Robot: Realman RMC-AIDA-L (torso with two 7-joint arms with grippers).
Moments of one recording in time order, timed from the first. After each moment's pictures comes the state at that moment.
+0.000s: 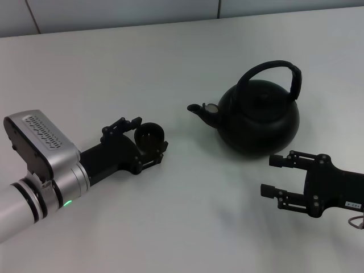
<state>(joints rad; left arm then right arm) -0.70 -2.08 0.58 -0.17 1.64 1.03 -0.36 0.33 2.08 -0.25 -0.47 -2.27 -1.74 0.86</state>
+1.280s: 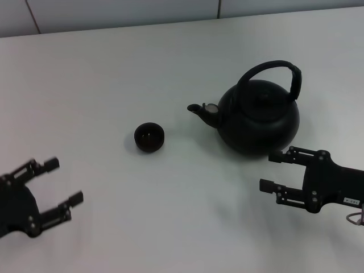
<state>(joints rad) -0.26 -2.02 0.64 0.40 1.84 1.63 -0.73 0.33 2.08 -0.25 -0.46 -2.25 -1.73 0.86</state>
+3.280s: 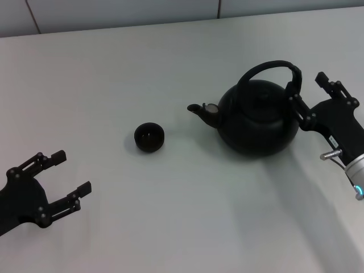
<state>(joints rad) -0.28 -2.06 0.58 0.40 1.87 1.61 -0.73 0.34 2.08 -0.04 0.19 -1.57 -1.36 0.13</state>
